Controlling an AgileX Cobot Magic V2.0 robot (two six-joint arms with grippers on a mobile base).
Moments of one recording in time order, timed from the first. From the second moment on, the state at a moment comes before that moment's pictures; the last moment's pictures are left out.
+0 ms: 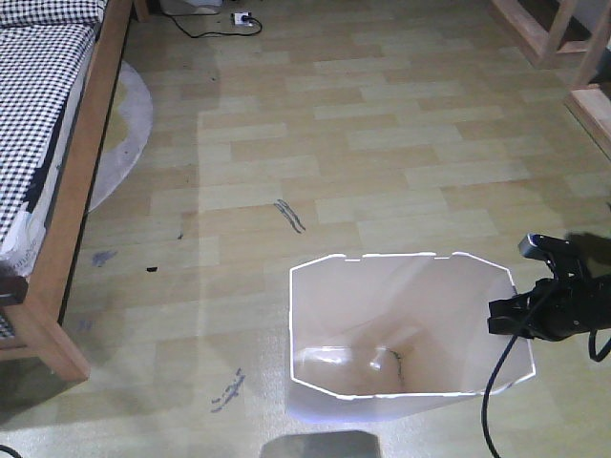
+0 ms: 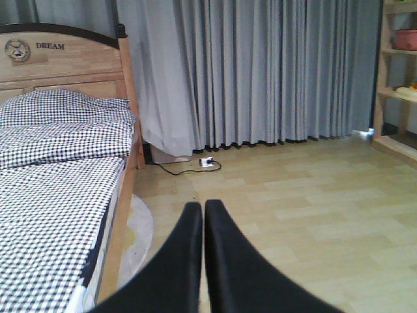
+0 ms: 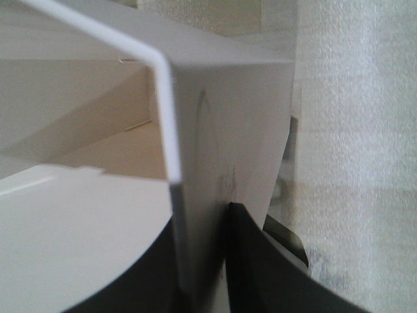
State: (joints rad) left arm 0.01 -0.02 0.03 0.03 0.08 0.00; right arm -0.34 2.03 -0.69 1.24 0.55 -1.54
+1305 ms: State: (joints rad) left arm 0.01 -0.02 0.03 0.03 0.08 0.00; right arm -0.34 2.03 -0.69 1.24 0.55 -1.54
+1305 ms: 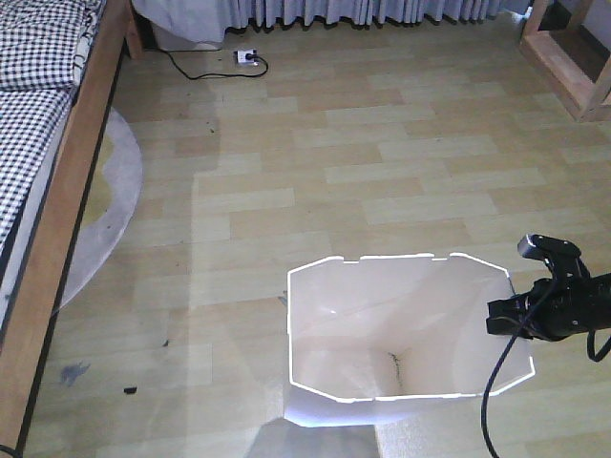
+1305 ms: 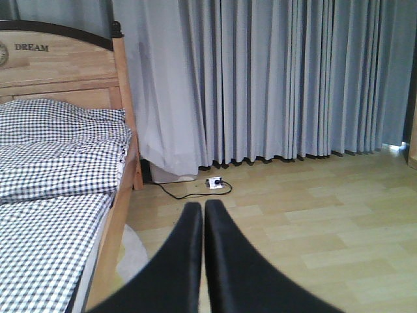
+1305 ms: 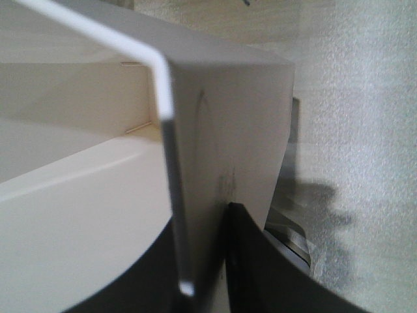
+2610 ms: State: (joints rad) left arm 0.01 -0.02 0.03 0.03 0.08 0.00; right arm -0.34 2.03 -0.69 1.24 0.55 -1.54
